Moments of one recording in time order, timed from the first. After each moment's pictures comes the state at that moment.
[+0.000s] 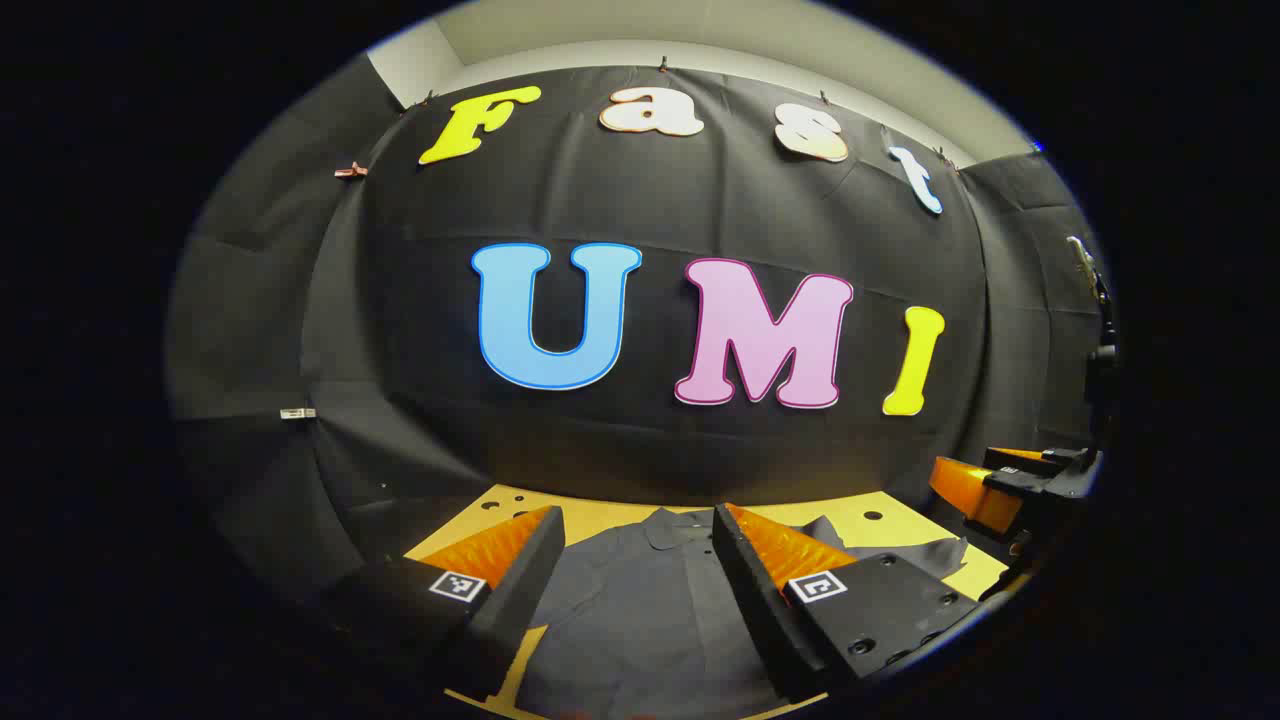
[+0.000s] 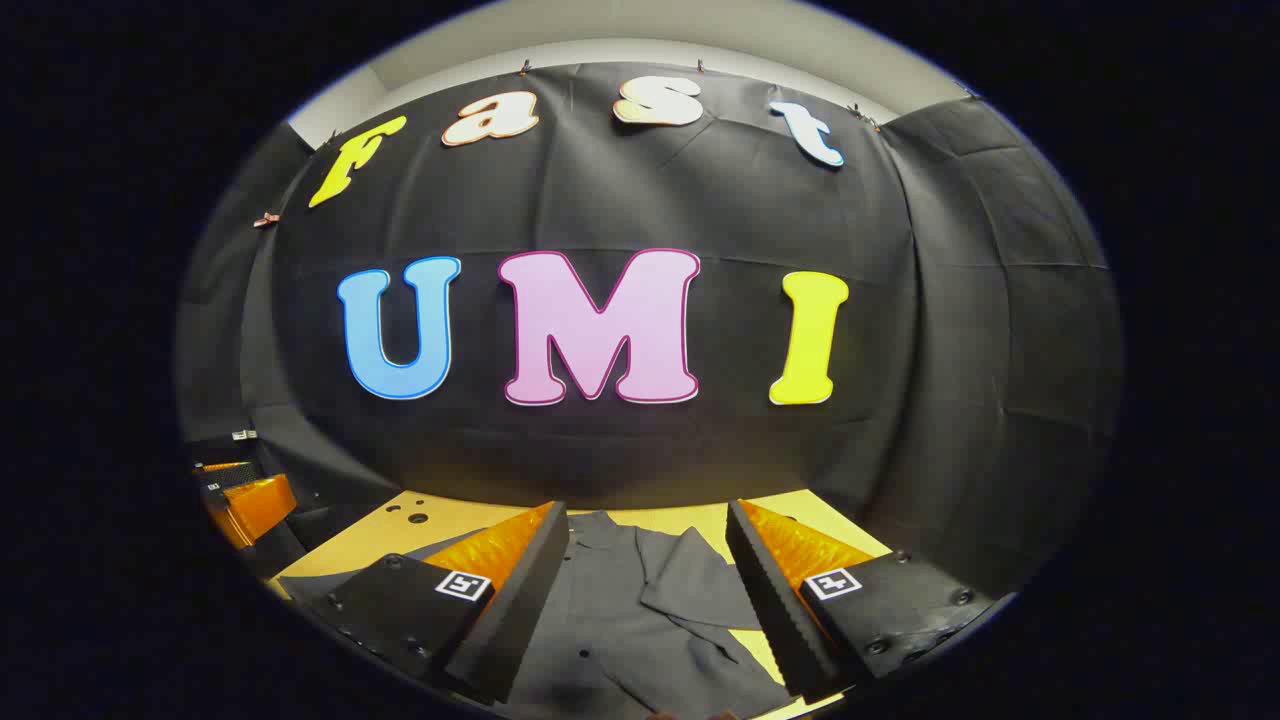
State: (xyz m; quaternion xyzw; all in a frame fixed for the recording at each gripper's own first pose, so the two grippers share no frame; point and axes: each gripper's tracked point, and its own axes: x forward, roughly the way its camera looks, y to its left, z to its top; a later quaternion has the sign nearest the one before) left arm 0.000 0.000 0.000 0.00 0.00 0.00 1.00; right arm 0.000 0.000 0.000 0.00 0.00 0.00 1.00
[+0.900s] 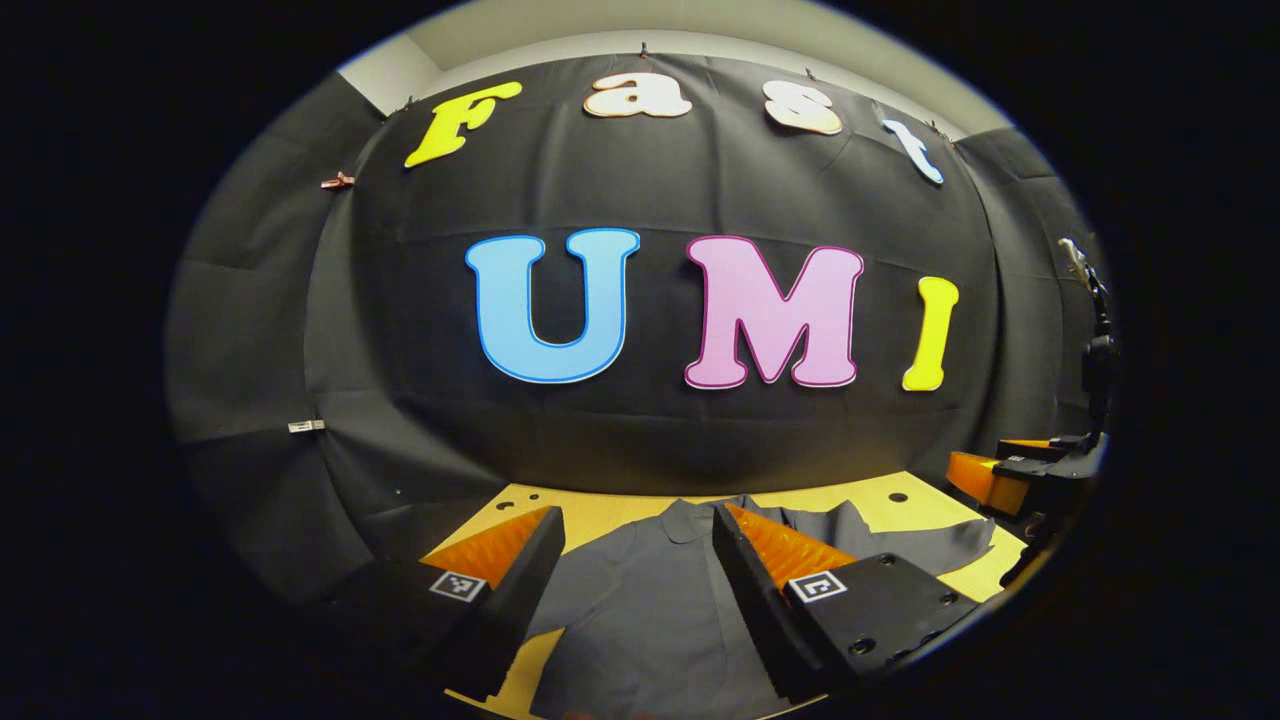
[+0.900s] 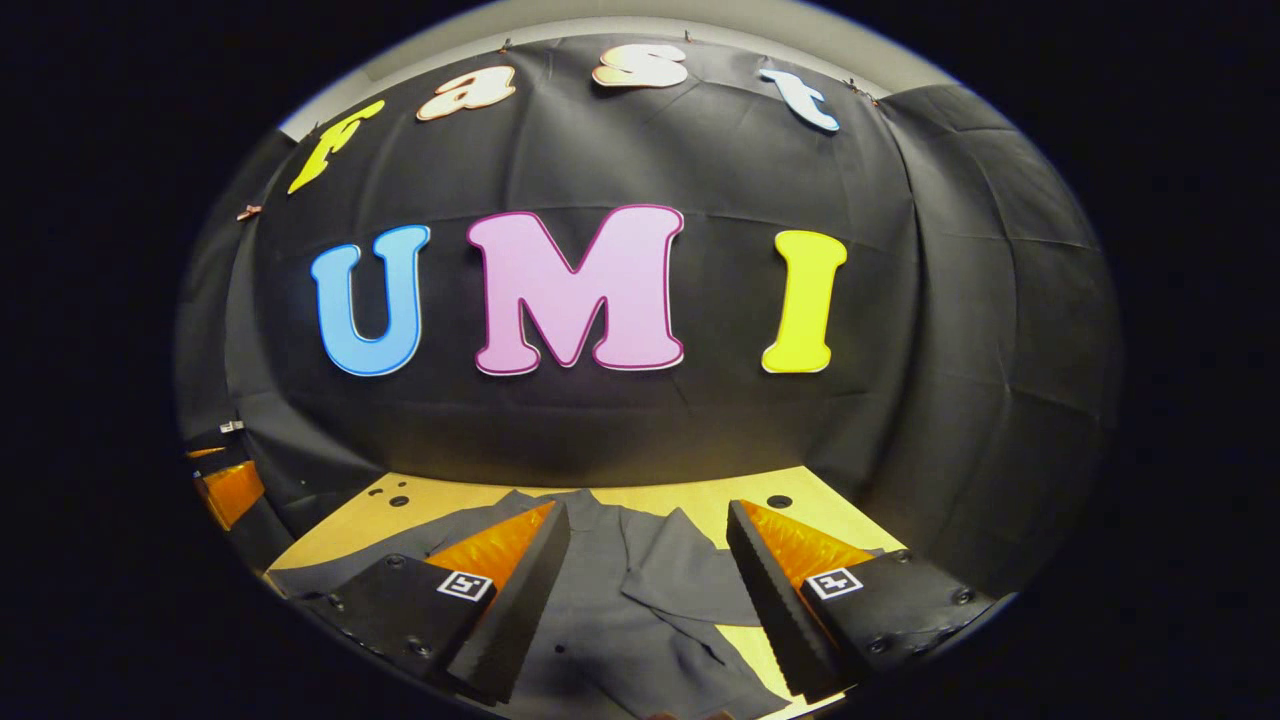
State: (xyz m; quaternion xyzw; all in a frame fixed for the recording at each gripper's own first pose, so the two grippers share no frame) left arm 0.024 -0.001 -0.010 0.03 0.02 0.02 1.00; right arm 0.045 -0.039 -0.033 0.00 0.05 -0.02 1.00
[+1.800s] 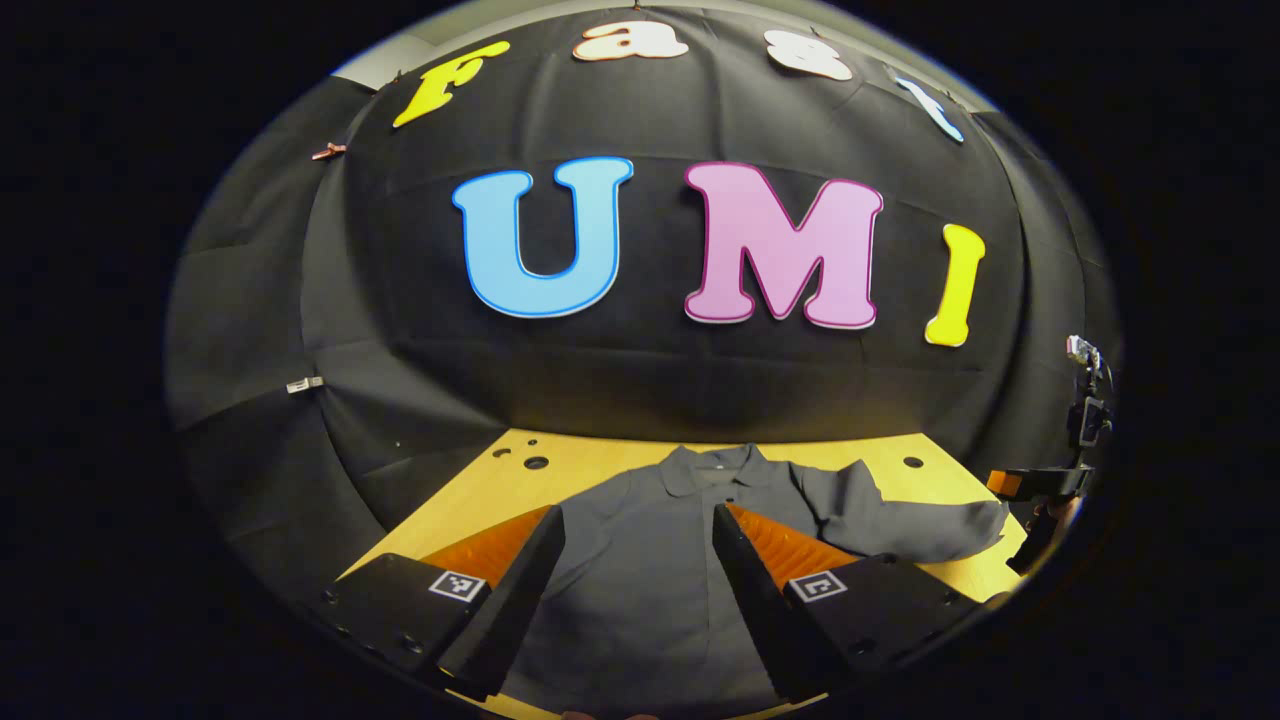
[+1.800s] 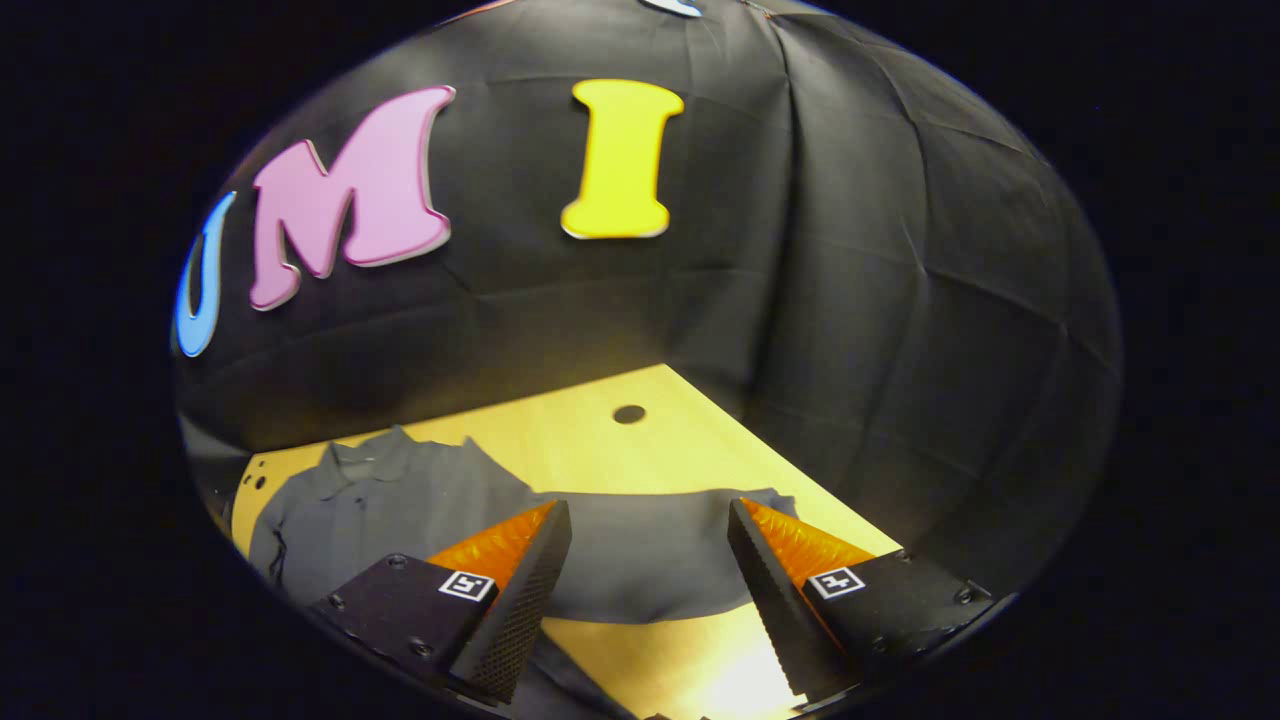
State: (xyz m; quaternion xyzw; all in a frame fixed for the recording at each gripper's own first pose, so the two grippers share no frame) left arm 0.052 -0.033 -0.068 0.03 0.12 0.05 0.99; right arm 0.127 -0.267 -0.181 0.06 0.20 -0.20 0.96
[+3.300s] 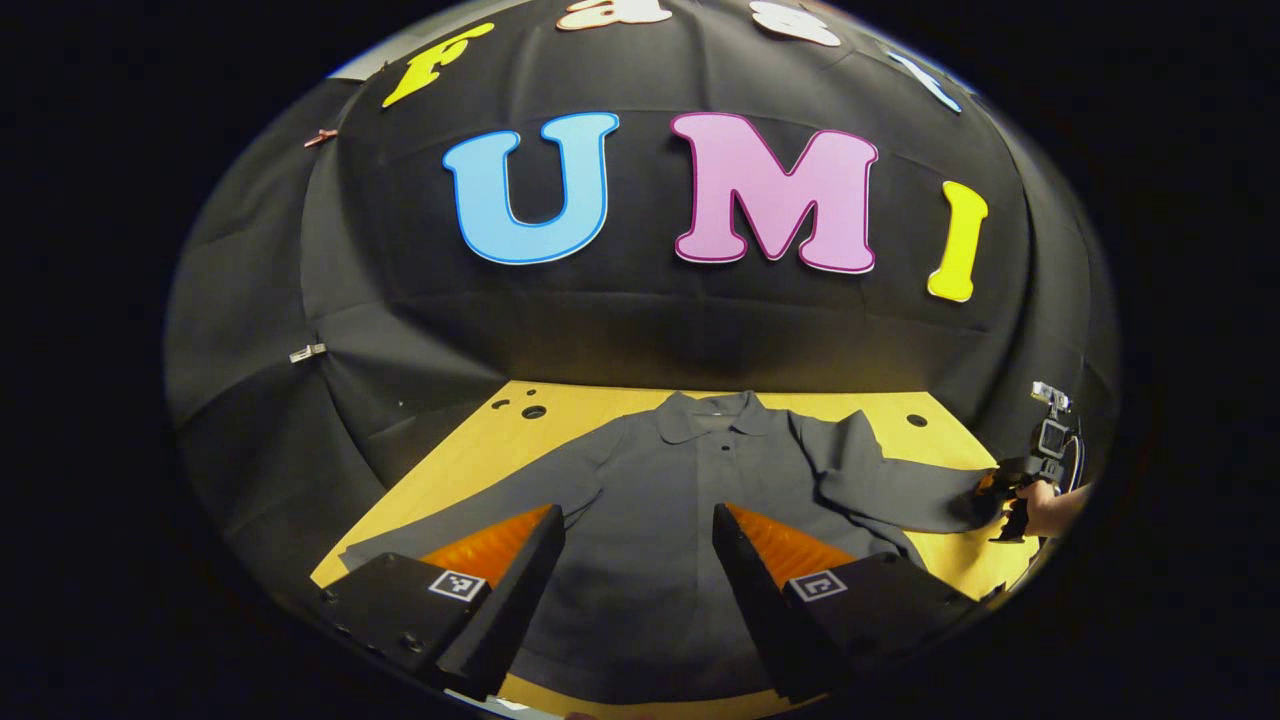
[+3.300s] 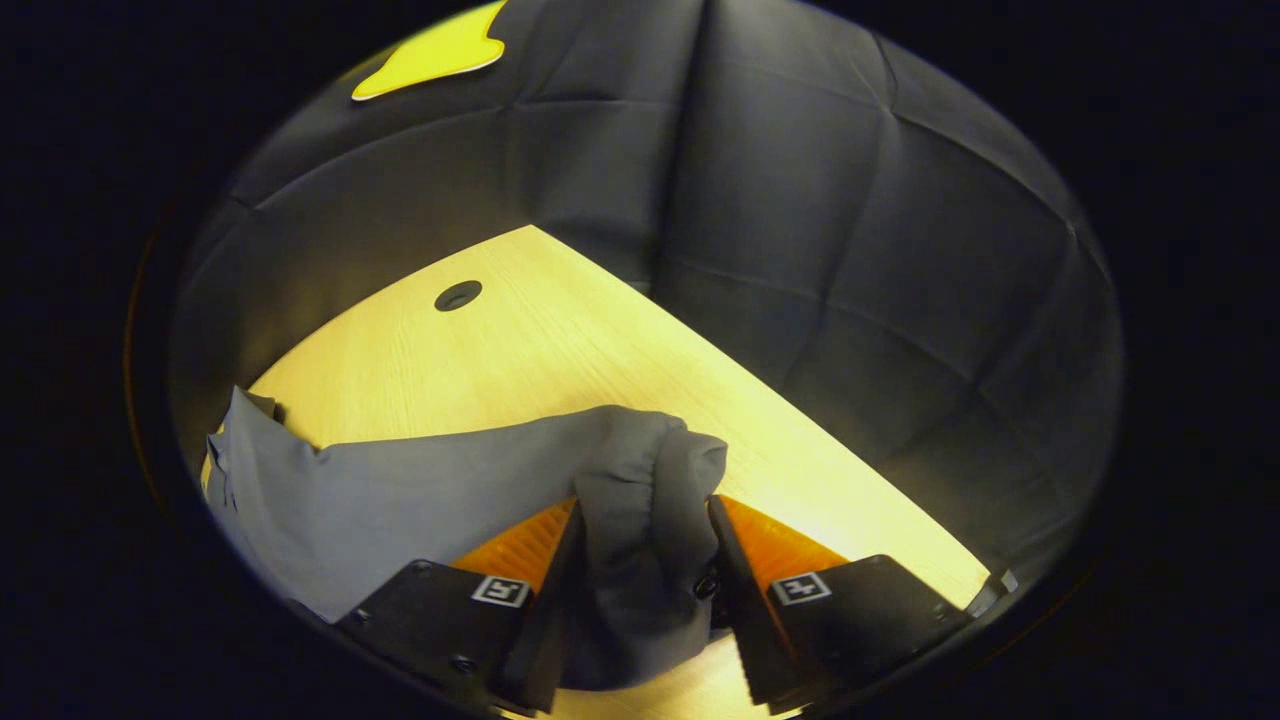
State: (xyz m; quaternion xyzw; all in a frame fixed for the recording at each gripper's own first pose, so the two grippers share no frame) left arm 0.034 -0.051 -0.110 0.03 0.17 0.07 0.98; right arm 0.170 -0.373 -0.325 0.11 0.36 -0.26 0.89
